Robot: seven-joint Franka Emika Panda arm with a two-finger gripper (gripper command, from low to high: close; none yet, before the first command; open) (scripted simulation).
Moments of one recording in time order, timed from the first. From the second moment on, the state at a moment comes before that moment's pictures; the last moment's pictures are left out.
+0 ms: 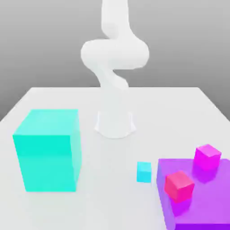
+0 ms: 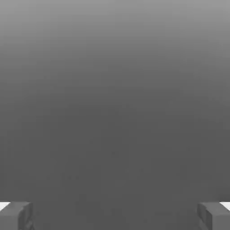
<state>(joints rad) 0.05 -0.73 -0.03 -2.36 0.00 2.36 0.70</state>
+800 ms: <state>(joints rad) 0.46 -0.04 -0.16 -2.97 -0.01 2.94 -0.36</state>
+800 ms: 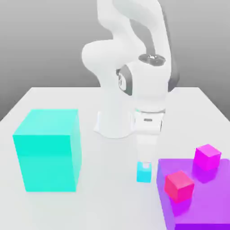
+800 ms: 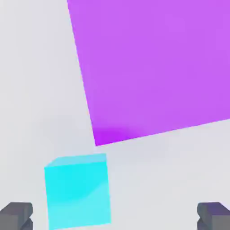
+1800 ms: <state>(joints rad) 0.38 0.04 -0.06 -2.96 0.07 3.00 -0.43</state>
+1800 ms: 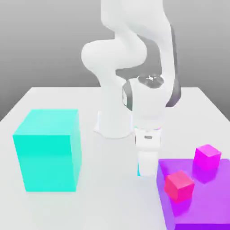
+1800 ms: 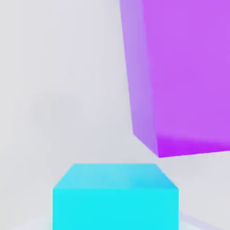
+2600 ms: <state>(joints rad) 0.34 0.10 -0.04 -2.30 -0.09 2.51 -0.39</state>
